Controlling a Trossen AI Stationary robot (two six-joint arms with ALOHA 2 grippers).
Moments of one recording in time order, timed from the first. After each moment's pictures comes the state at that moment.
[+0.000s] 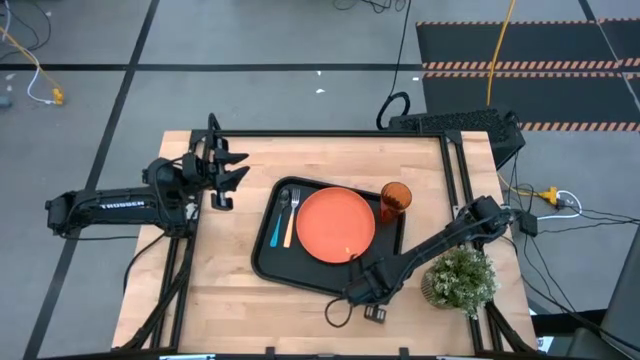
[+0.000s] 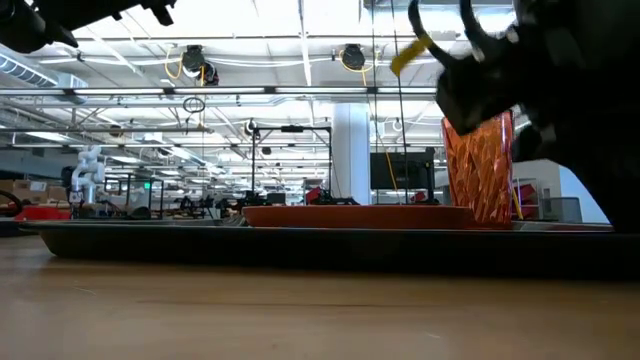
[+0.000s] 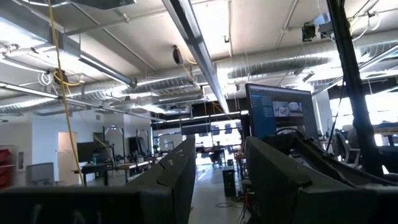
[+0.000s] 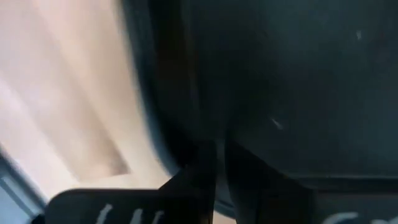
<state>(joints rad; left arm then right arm) 0.26 0.68 0.37 0.85 0.17 0.06 0.49 1.94 1.32 -0.91 -0.21 0.80</state>
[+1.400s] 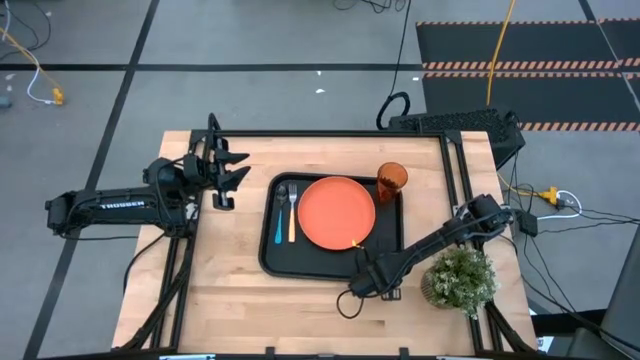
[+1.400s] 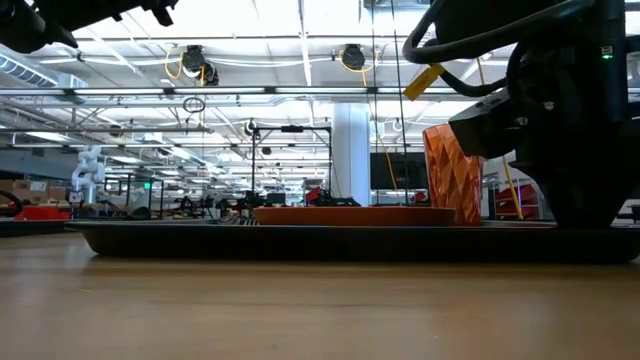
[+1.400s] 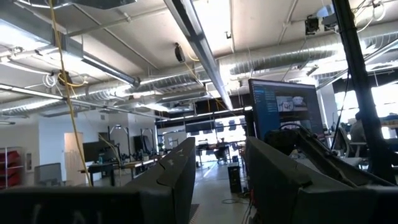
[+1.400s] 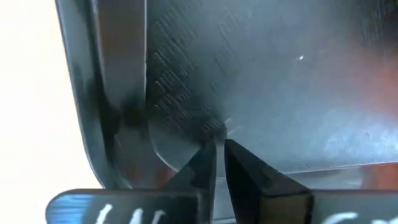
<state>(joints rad) 0.26 0.68 0.37 0.84 0.16 0.09 0.46 1.94 1.25 -1.14 0.11 0.43</state>
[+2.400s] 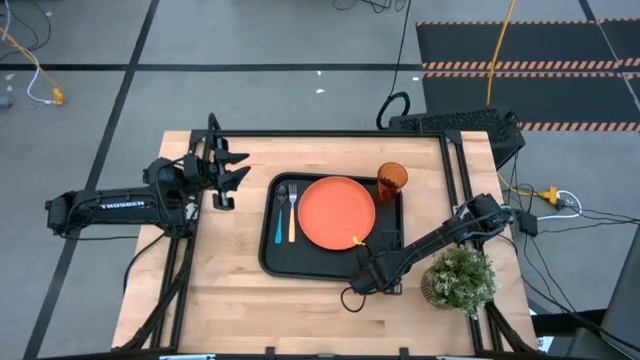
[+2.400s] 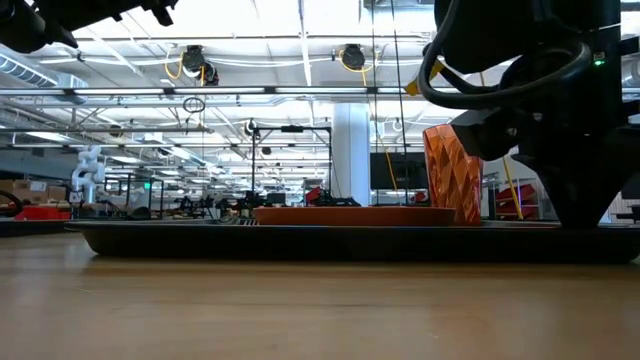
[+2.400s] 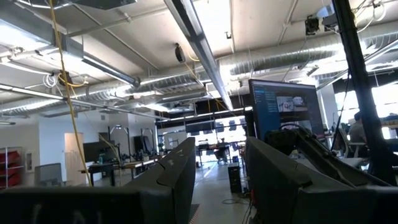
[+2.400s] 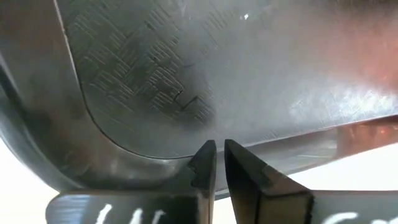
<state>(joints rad) 0.26 0.68 0.37 0.84 0.16 0.09 0.45 1.94 1.25 -1.24 0.16 0.52</state>
